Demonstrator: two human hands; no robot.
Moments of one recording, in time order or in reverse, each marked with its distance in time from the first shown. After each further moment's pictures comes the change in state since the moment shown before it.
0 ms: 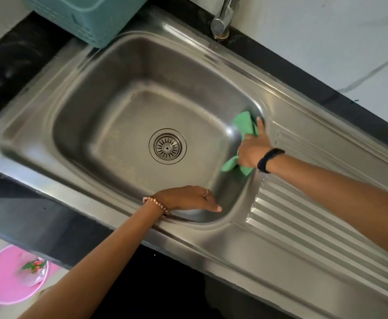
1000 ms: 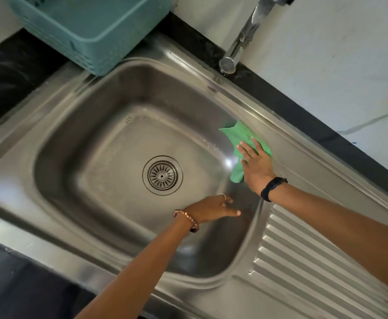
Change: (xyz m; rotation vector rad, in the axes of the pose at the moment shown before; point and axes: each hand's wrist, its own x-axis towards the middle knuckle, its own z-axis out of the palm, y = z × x) left_hand 0.077 0.024 -0.033 -0.221 0.130 0.109; right_hand 0.069 0.029 0.006 -0.363 0.130 0.173
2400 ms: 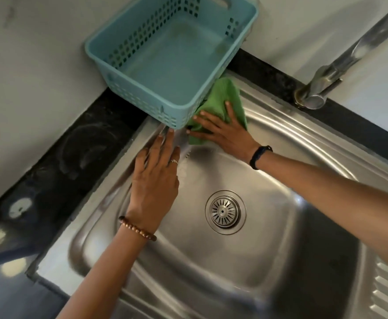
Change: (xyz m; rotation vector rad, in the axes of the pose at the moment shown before) left_hand -0.131 -0.059 -0.214 1.140 0.923 -0.171; right_hand 0.140 0.005 -0.202 0.030 1.068 -0.062
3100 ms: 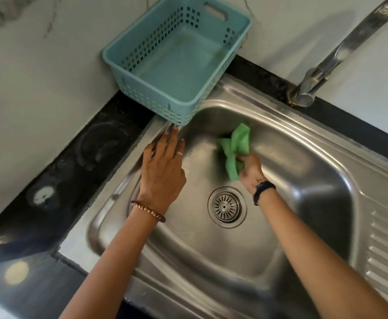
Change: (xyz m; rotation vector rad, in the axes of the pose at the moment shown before) left_hand 0.000 -0.002 -0.007 -0.040 -0.007 -0.003; right_hand -0.043 -0.055 -0.031 -2.500 -0.211 -1.877
